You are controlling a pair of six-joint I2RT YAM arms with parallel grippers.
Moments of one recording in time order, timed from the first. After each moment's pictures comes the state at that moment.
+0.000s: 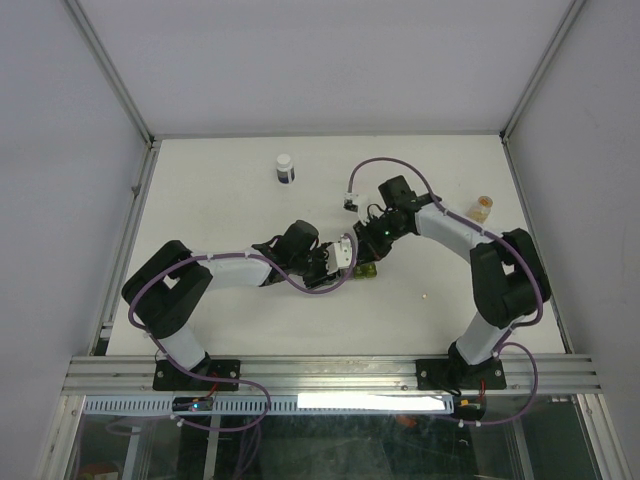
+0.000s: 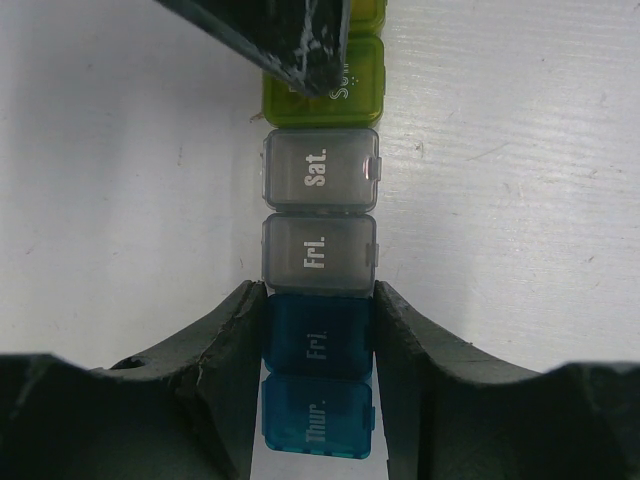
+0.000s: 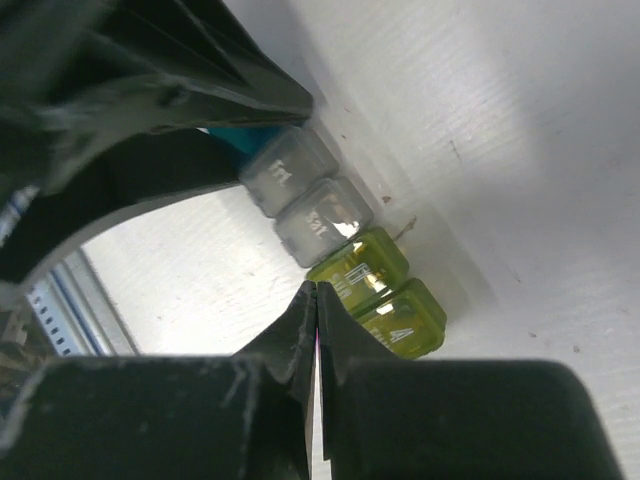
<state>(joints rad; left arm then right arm) -0.80 1.69 0.82 0.10 0.37 0.54 0.46 1.70 1.11 -0.63 -0.65 -0.32</state>
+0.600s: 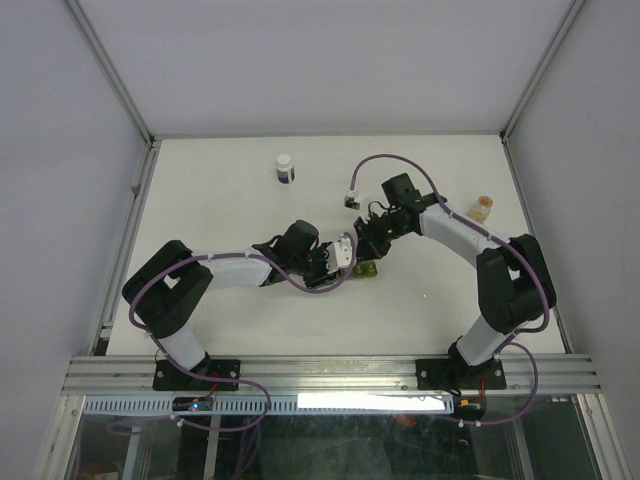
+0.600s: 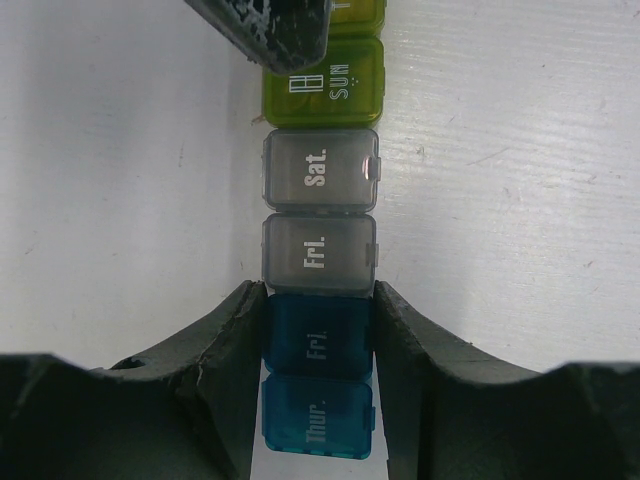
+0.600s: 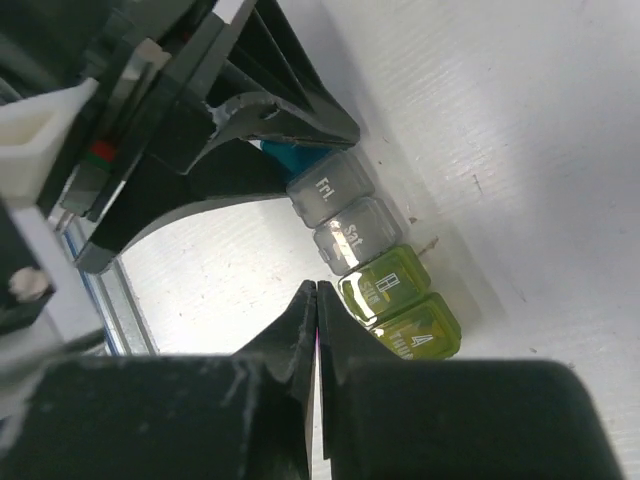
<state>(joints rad) -0.80 1.69 0.82 0.10 0.37 0.53 0.44 1.64 1.11 -0.63 -0.75 -0.37</state>
